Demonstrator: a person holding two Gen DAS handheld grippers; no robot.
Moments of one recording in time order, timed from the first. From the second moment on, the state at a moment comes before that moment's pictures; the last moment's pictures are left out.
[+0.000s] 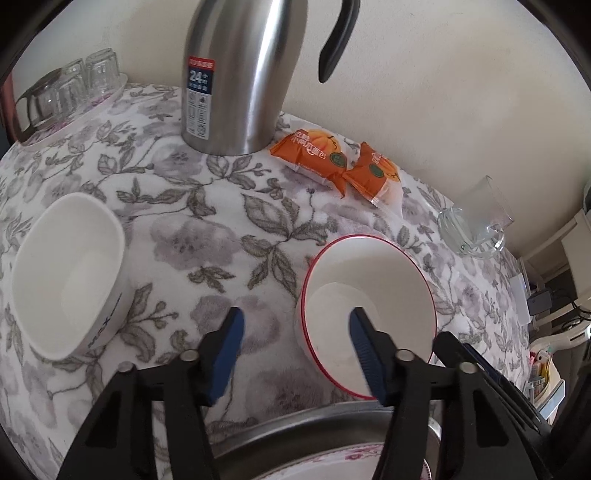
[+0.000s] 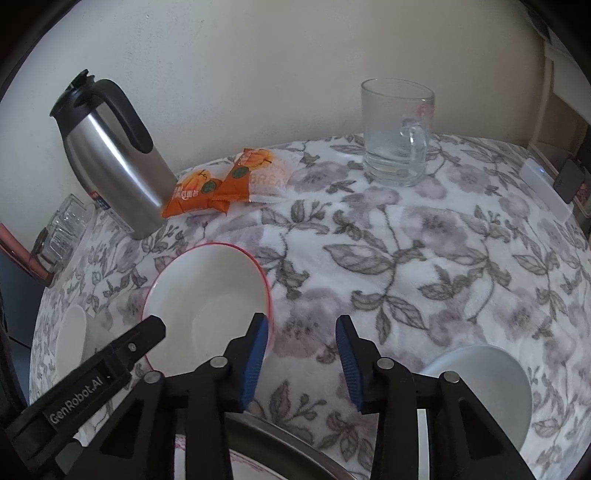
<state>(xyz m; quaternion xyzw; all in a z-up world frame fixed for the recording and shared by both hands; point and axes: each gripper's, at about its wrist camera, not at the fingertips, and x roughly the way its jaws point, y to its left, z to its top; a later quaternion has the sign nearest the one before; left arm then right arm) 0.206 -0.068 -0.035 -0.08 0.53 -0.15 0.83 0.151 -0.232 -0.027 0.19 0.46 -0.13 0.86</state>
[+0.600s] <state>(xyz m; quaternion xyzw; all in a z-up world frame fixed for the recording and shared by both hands) 0.219 -0.074 -0.060 -0.08 0.56 -0.18 0.81 0.178 -0.216 -0.043 0.17 0.50 -0.11 0.85</state>
